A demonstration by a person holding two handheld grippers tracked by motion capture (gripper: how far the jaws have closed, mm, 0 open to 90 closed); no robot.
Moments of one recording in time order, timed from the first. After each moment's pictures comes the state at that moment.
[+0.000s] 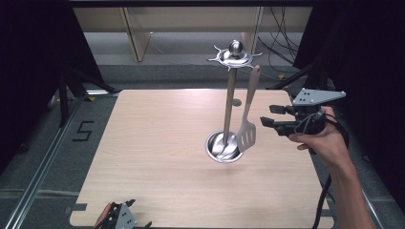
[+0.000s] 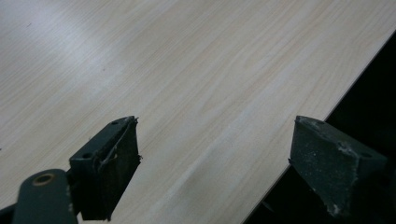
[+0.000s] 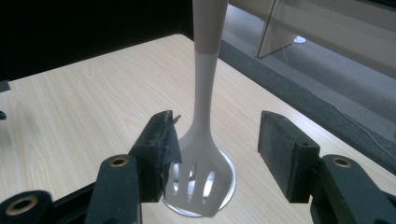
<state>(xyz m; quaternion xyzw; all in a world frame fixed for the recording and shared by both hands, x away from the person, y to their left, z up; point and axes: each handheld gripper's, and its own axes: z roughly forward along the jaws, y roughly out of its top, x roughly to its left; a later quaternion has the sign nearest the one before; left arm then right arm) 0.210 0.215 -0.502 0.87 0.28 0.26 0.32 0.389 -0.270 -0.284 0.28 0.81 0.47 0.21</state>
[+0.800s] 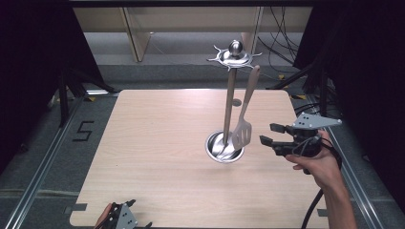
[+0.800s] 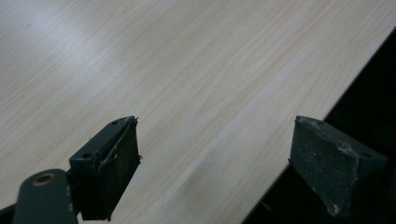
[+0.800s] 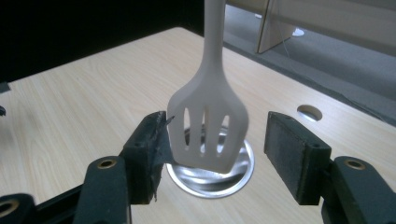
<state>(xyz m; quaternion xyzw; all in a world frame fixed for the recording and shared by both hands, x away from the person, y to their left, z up) 0.209 0.212 -0.503 0.86 0.29 0.26 0.33 0.368 -0.279 -0.341 0.31 0.79 0.48 0.20</state>
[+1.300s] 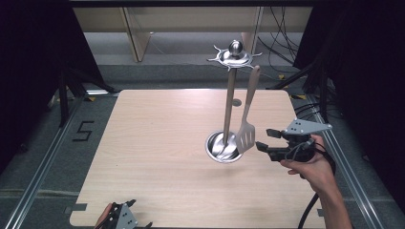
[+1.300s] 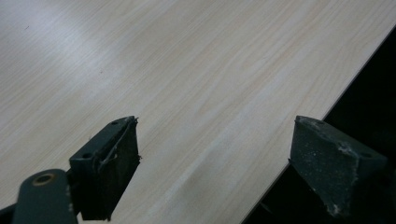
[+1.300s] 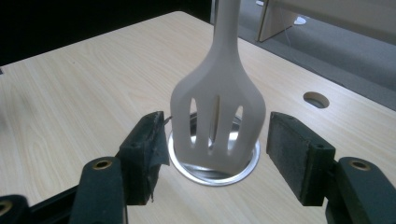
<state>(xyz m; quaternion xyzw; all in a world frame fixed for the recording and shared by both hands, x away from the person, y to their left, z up) 0.209 0.212 -0.503 0.86 0.29 0.26 0.33 0.362 -0.268 -0.354 0.32 0.81 0.46 0.19</state>
